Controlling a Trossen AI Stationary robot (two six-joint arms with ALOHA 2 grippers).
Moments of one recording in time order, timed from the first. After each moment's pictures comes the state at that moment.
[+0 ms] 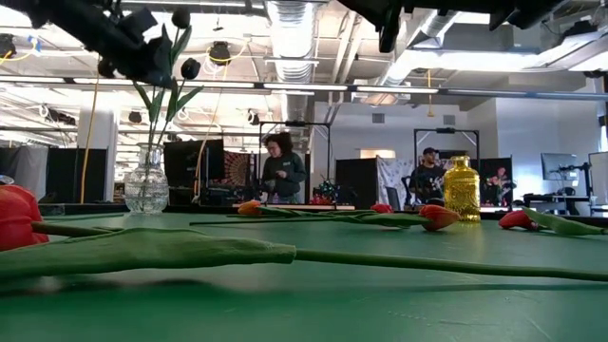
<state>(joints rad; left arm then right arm) 0.63 0.59 0.58 -0.26 -0.41 0.03 0.06 1.31 0.74 0.73 0.08 0.39</state>
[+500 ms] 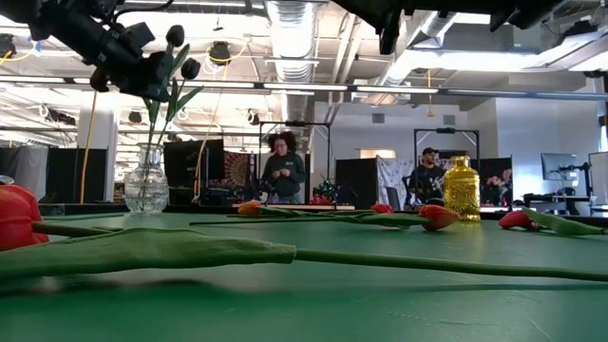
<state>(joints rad) 0.66 0.59 0.51 -0.23 -0.46 -0.07 0.06 1.31 0.74 0.71 0.08 0.38</state>
